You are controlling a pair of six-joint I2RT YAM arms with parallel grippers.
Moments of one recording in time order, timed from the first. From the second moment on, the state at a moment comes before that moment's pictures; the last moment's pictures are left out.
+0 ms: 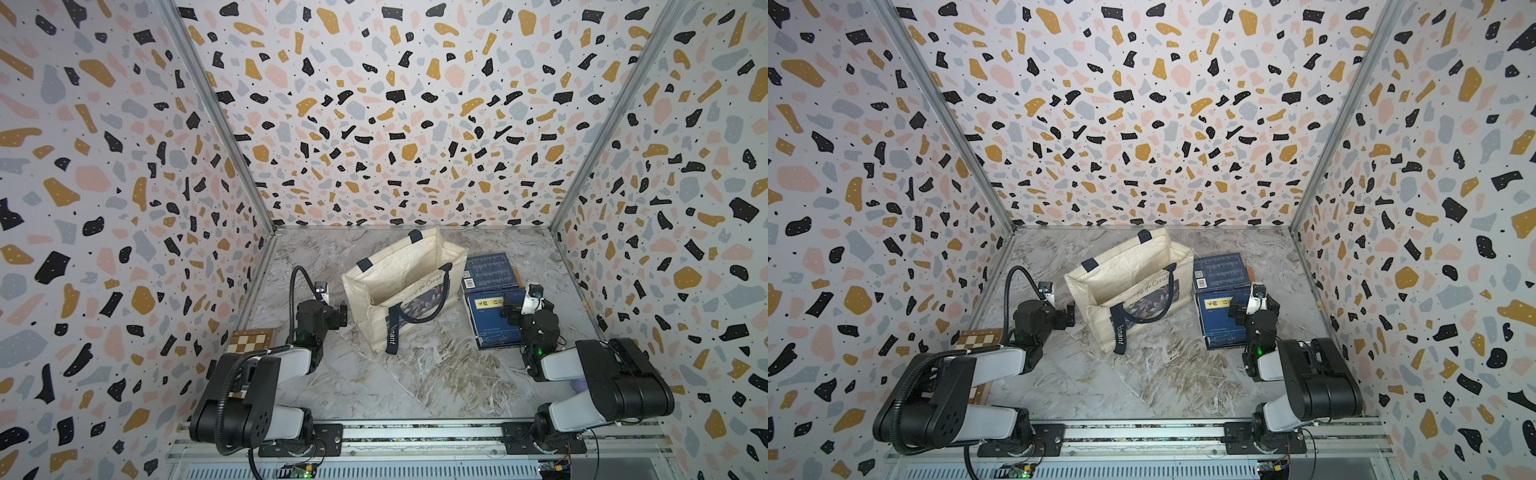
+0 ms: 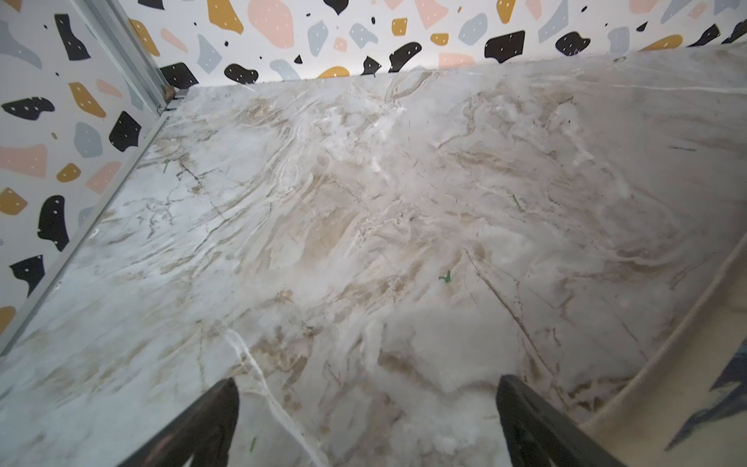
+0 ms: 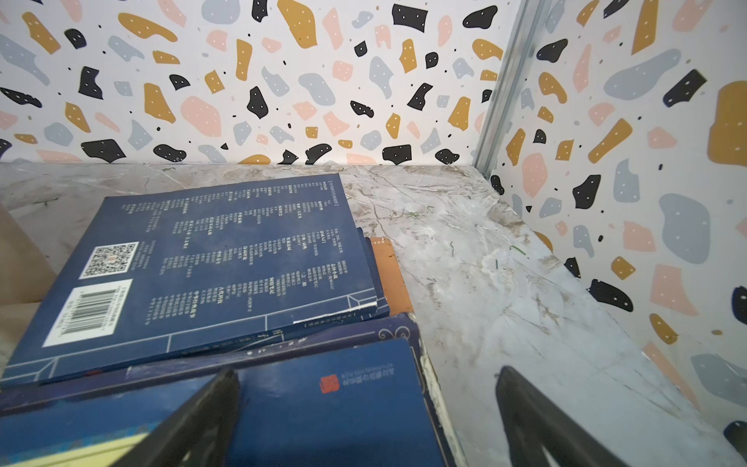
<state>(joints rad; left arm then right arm) -0.11 1.38 0.31 0.62 -0.09 0.02 0.08 1.49 0.19 1.11 0.17 -0.04</state>
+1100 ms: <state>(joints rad) -0.10 1.38 0.31 0.63 -0.08 0.02 0.08 1.49 0.19 1.11 0.17 -0.04</state>
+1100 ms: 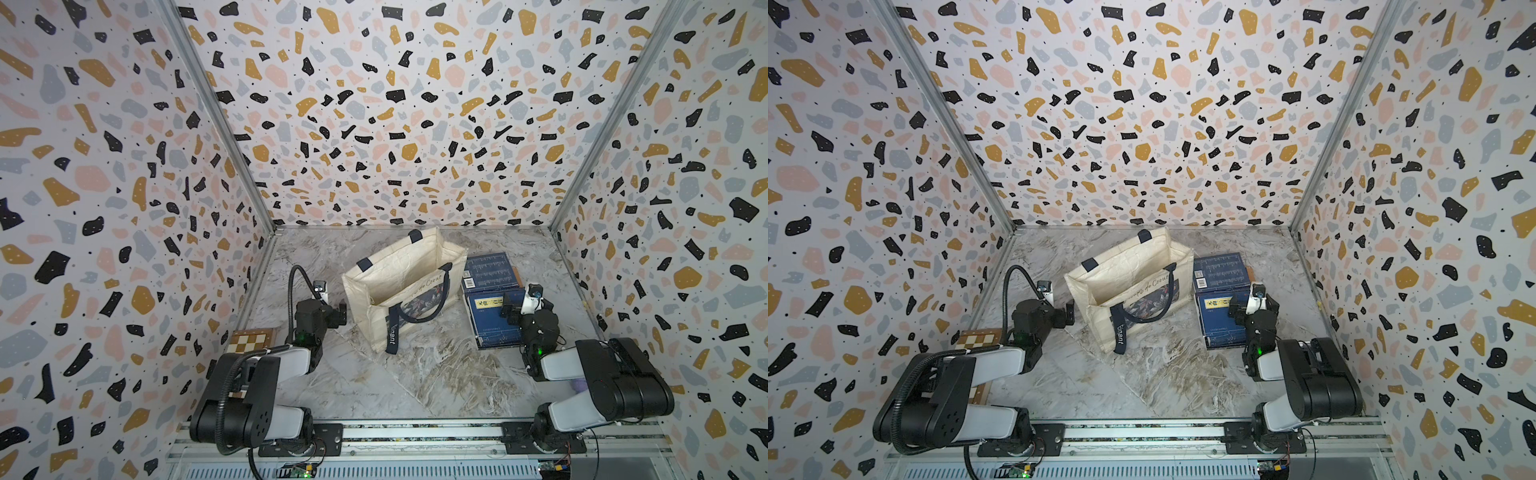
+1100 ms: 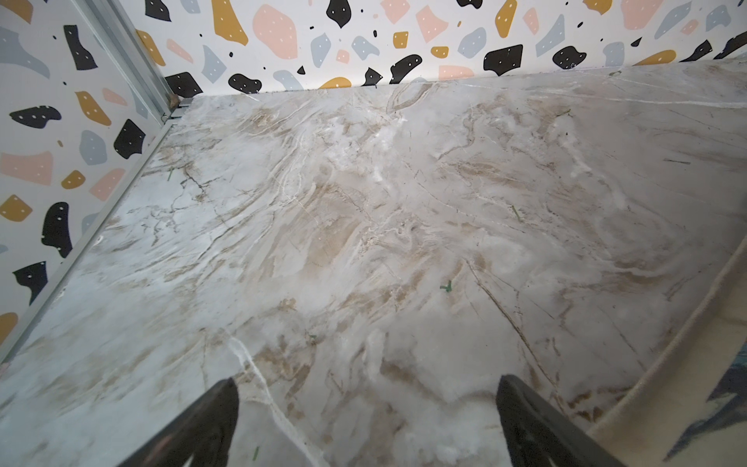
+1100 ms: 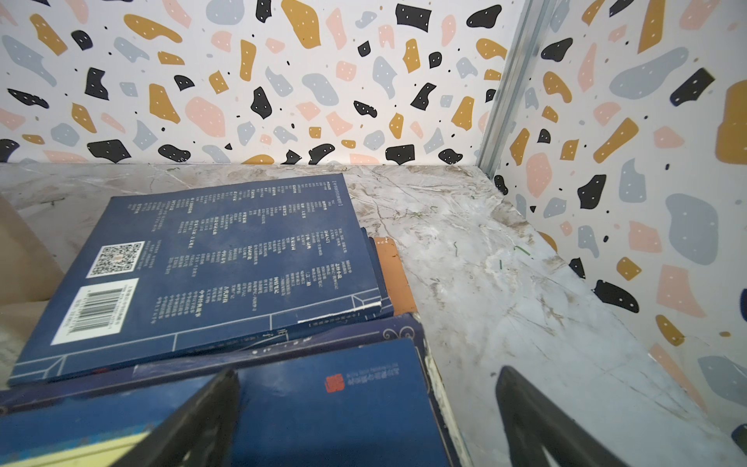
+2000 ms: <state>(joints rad) -0.08 1.38 0.31 0.63 -0.03 0.03 0.08 1.49 0.19 1.11 0.17 -0.04</state>
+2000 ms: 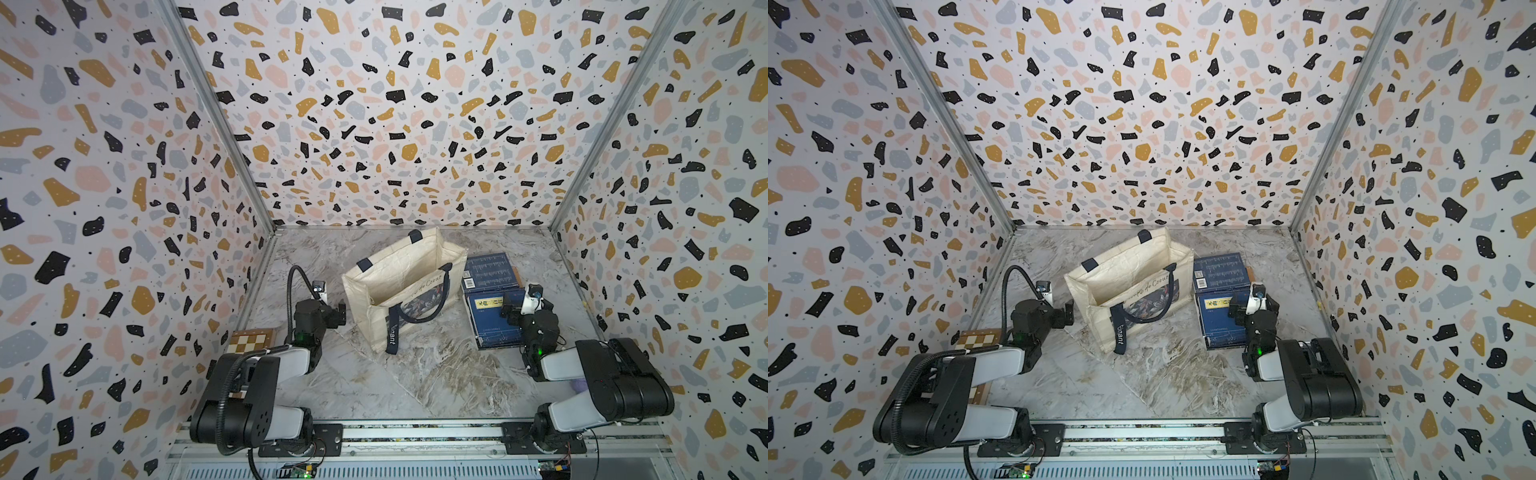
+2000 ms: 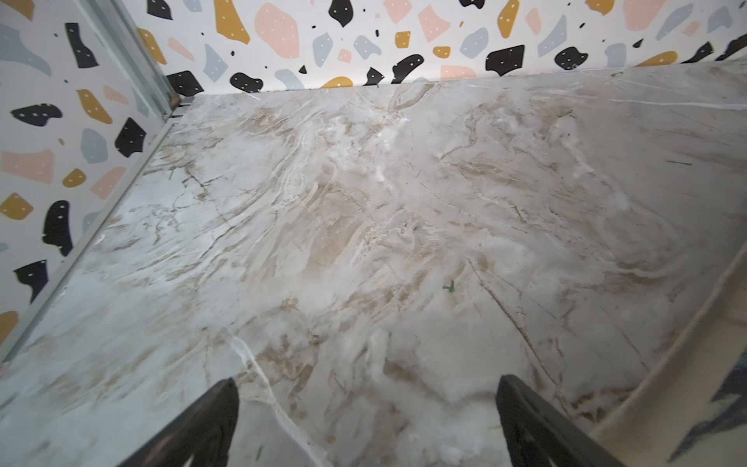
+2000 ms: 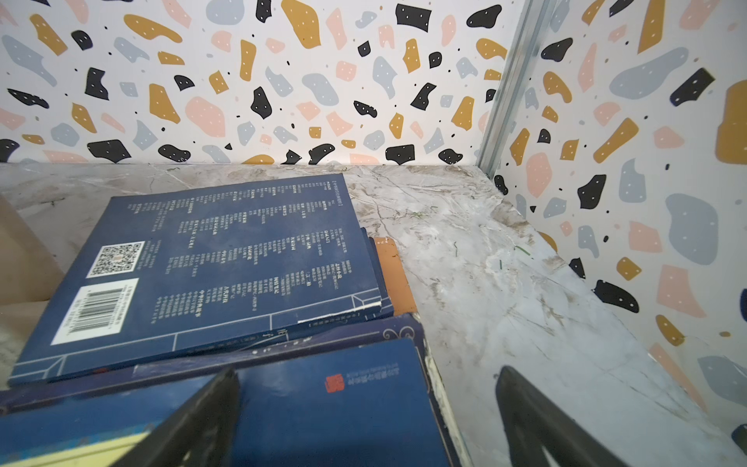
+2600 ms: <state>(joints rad) -0.04 1.37 0.29 0.65 0.02 0.00 0.08 1.49 0.19 1.11 0.17 -0.04</state>
